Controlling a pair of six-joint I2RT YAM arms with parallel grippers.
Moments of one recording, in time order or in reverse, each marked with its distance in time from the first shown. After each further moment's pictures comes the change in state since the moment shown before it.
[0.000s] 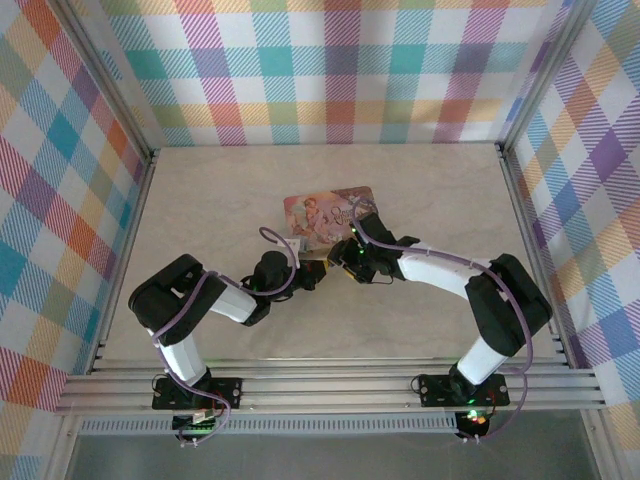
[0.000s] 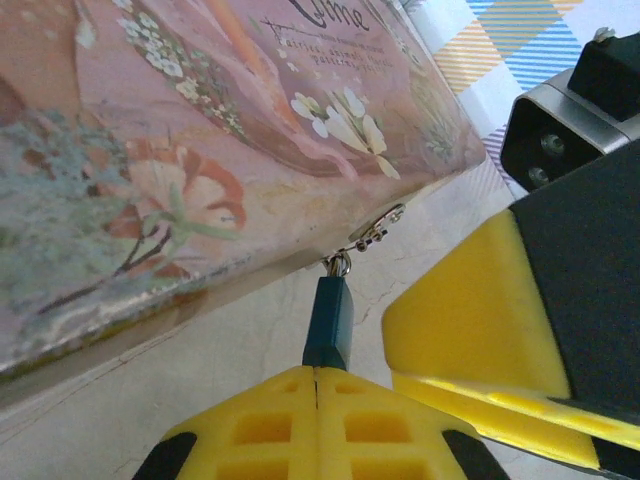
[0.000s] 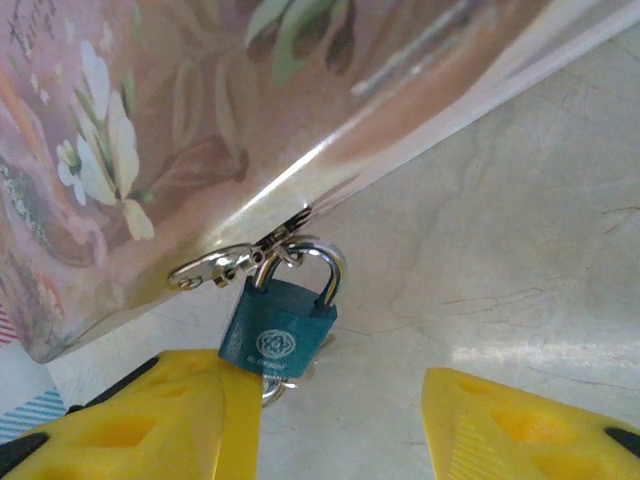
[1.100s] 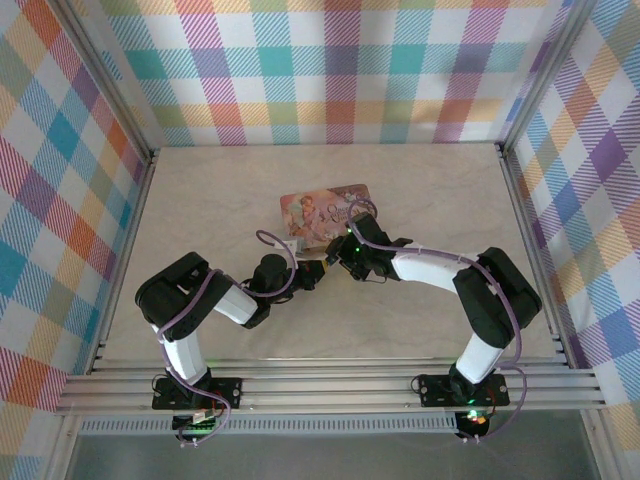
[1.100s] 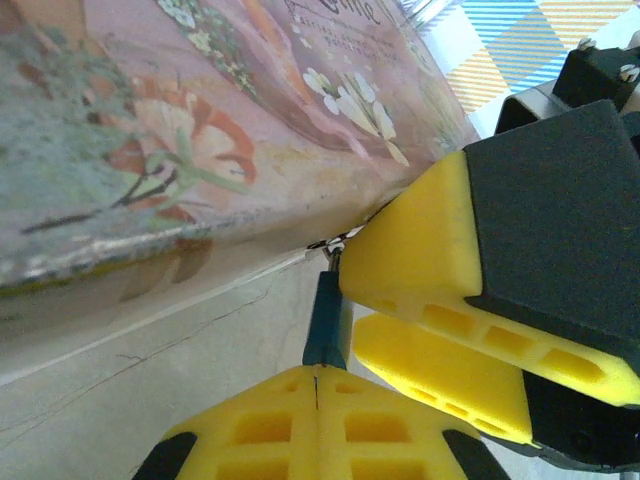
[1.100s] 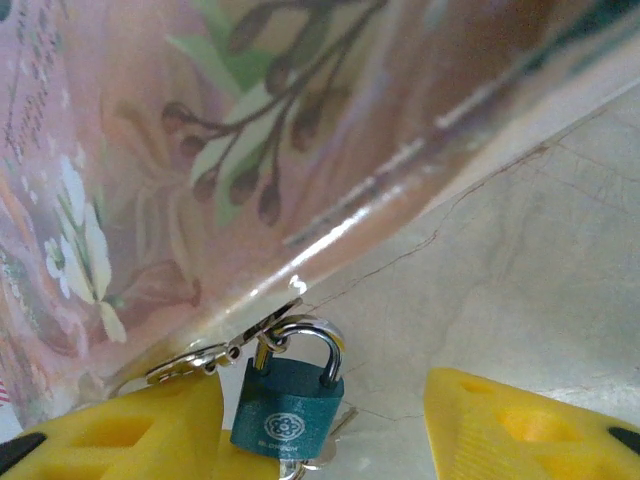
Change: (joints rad) left arm -0.004 0.044 -0.017 0.081 -0.033 -0.060; right arm 0.011 0.064 0.002 0.114 0.074 0.031
